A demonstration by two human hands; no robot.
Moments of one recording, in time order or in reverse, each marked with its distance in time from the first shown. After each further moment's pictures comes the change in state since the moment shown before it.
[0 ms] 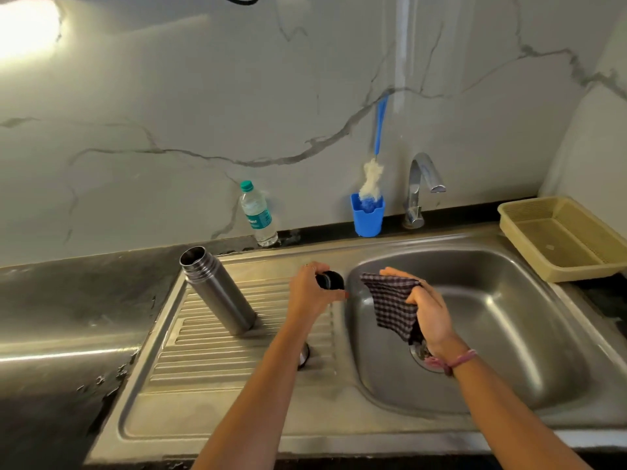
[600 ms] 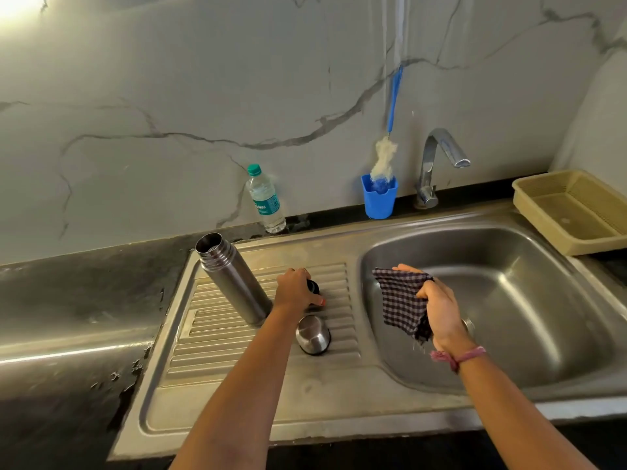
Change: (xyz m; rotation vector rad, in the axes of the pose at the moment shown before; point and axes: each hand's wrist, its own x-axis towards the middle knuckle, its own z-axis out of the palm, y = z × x) left_hand 0.047 -0.097 -0.022 0.508 -0.160 -0.004; right_hand -0.015 0.030 0.031 0.030 0.203 0.037
